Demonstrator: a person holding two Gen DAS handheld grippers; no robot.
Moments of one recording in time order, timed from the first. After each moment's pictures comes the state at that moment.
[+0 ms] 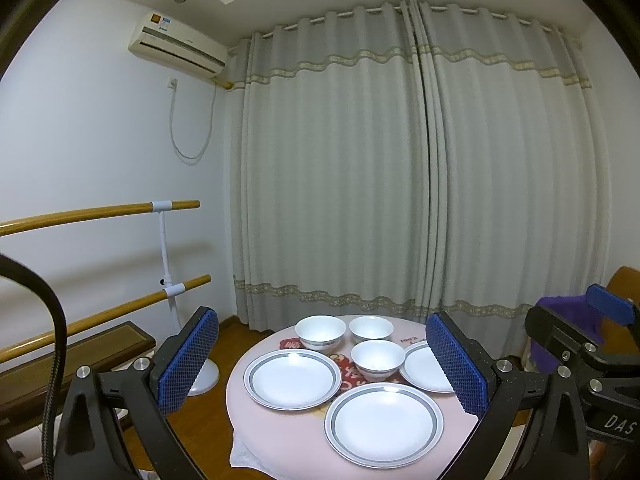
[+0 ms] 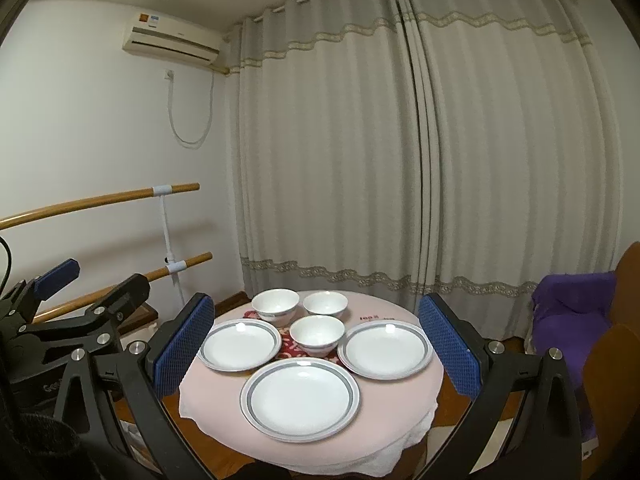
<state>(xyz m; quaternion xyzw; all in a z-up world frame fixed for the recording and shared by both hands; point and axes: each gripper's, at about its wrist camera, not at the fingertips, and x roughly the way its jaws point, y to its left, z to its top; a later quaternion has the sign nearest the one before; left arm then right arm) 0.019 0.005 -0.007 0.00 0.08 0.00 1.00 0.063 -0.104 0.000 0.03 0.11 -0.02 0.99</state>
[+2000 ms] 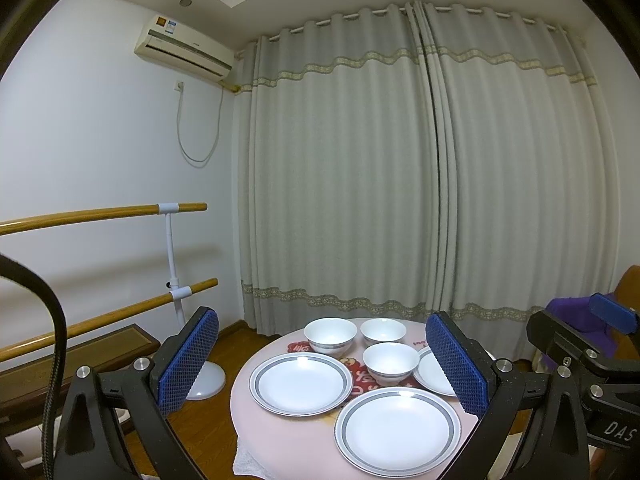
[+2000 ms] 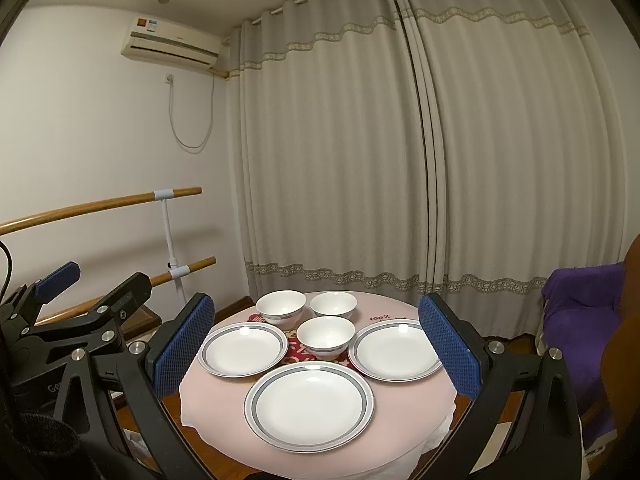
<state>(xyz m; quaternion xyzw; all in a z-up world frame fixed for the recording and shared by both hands) 0.035 0.009 -0.027 0.00 0.07 0.02 1.00 0.084 -0.101 -0.025 0.04 0.10 -0.02 0.99</state>
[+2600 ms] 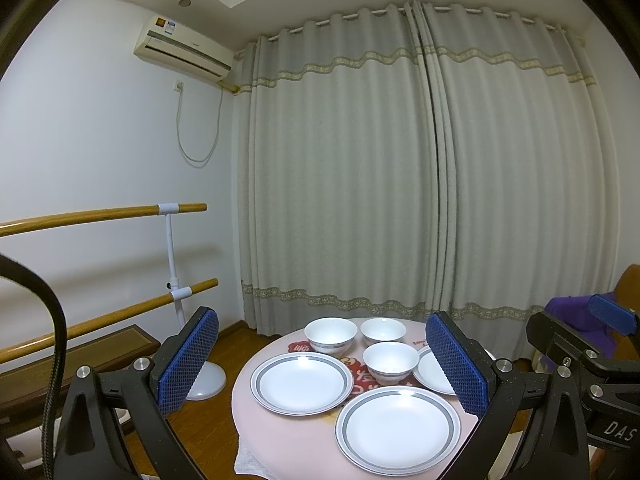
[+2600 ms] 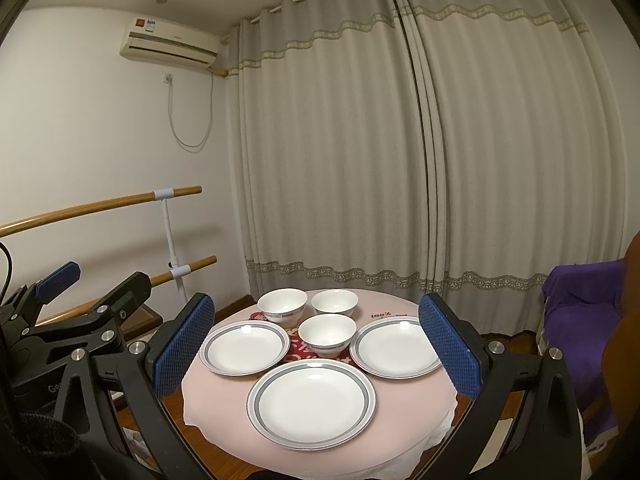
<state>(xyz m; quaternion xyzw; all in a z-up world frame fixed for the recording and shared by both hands) 0.035 0.008 -0.026 0.00 0.07 0.01 1.00 0.084 -0.101 -0.027 0.05 0.10 -0.02 0.99</state>
